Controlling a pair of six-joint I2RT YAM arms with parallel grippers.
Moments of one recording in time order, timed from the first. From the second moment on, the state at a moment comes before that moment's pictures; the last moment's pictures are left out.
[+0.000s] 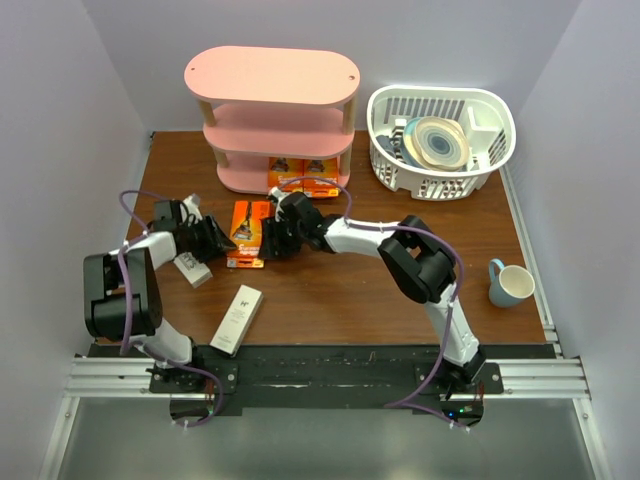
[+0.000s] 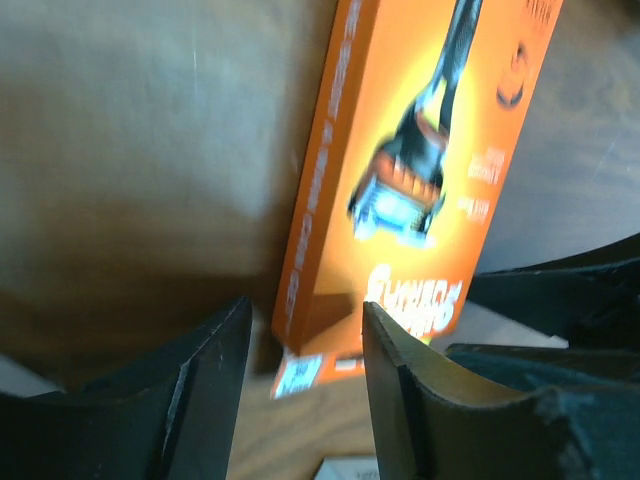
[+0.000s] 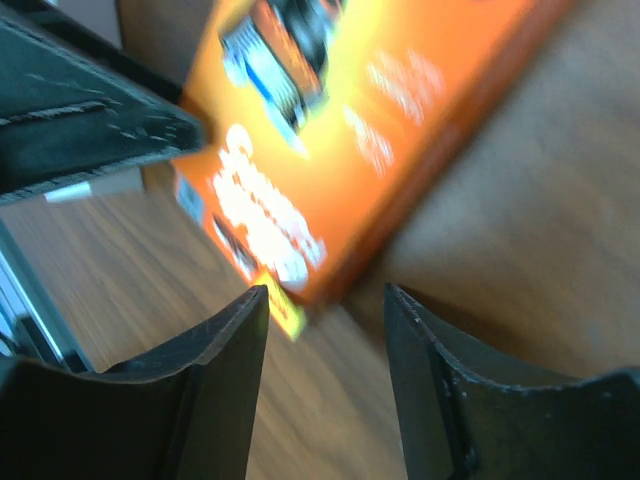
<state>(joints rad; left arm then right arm) 0.18 1.61 0.77 -0.16 0.49 -0.36 0.84 2.22 1.54 -0.03 -0.27 0.57</state>
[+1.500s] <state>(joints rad) 0.21 1.69 0.60 0.02 0.93 -0.35 0.82 2.17 1.42 0.08 -0.33 0.62</state>
